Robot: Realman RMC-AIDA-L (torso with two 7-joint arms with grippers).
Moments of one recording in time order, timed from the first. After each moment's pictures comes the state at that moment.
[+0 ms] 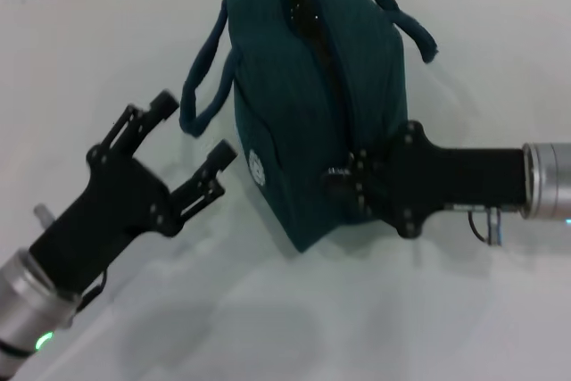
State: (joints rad) left arm -0.30 -2.11 1.18 0.01 0.89 1.81 -0.41; right arm 0.56 2.03 -1.41 -0.53 -1.31 -1.48 0.75
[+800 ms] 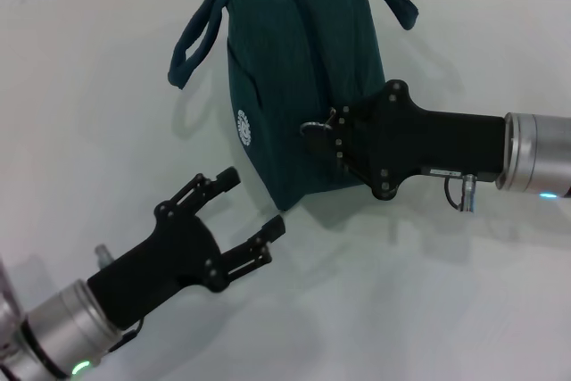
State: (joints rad) left arm -0.33 -2.11 1.29 -0.03 0.97 1.64 -0.49; right arm 0.60 2.03 -1.52 -0.50 -1.10 -1.41 0.69
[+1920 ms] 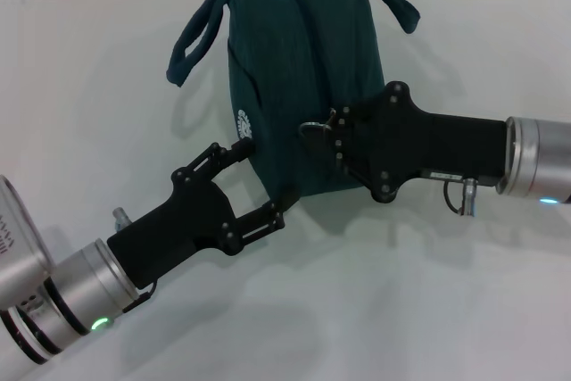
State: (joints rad) left arm -0.42 -2.11 1.28 -0.04 0.94 1.56 -0.50; right arm 0.58 2.03 -1.56 -0.50 -1.04 -1.42 0.69
